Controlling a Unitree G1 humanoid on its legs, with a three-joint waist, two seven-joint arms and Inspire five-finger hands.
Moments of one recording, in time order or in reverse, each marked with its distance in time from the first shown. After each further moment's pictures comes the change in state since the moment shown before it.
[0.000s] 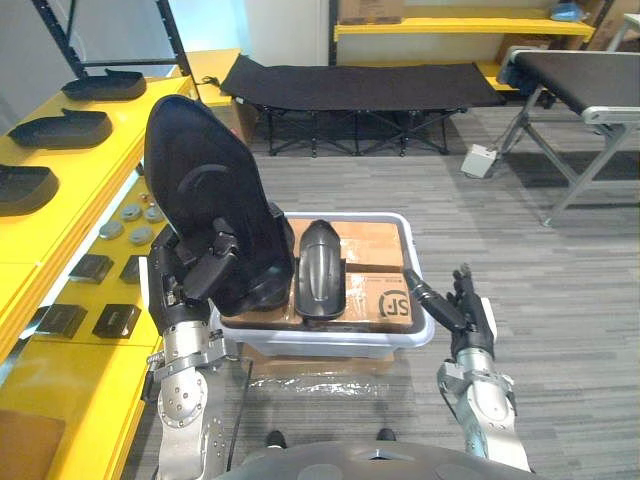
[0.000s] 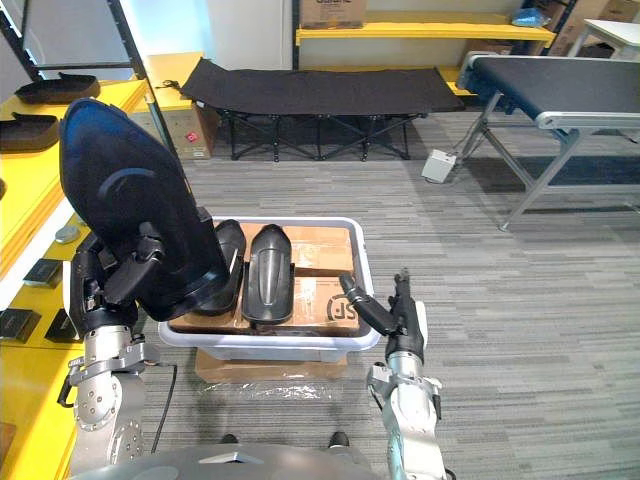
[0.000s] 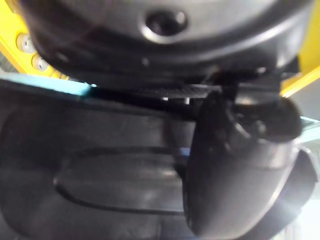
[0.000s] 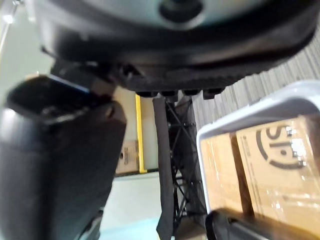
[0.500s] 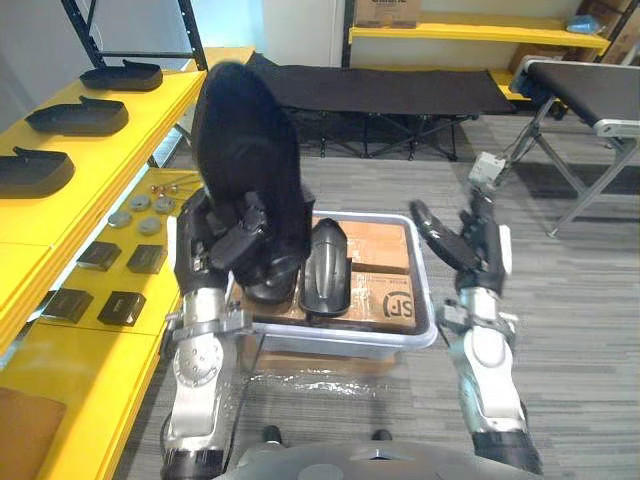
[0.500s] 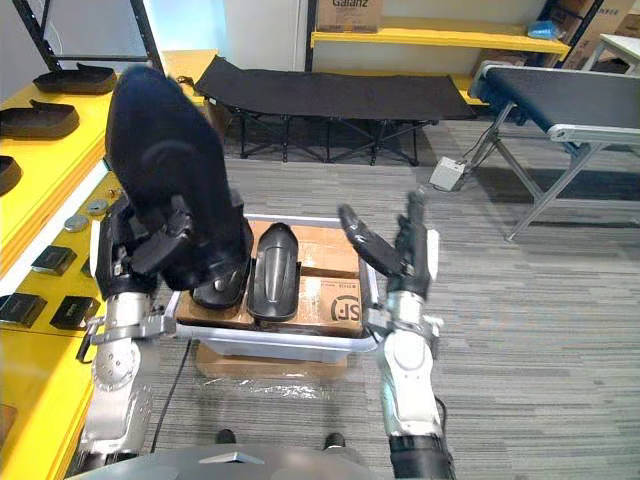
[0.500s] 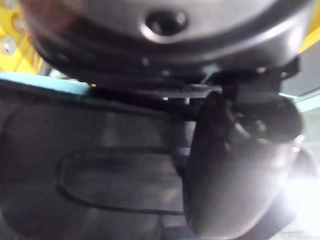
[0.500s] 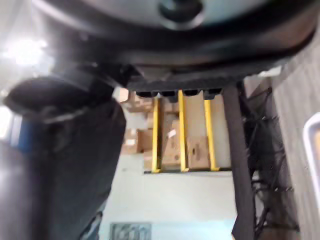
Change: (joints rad) left arm -0.119 0.042 -0.020 0.082 0.104 -0.002 -0.053; right arm -0.106 -0.019 -0.064 -0.137 0.001 -0.111 -0.090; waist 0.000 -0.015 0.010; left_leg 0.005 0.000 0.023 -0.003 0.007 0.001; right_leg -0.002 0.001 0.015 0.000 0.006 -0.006
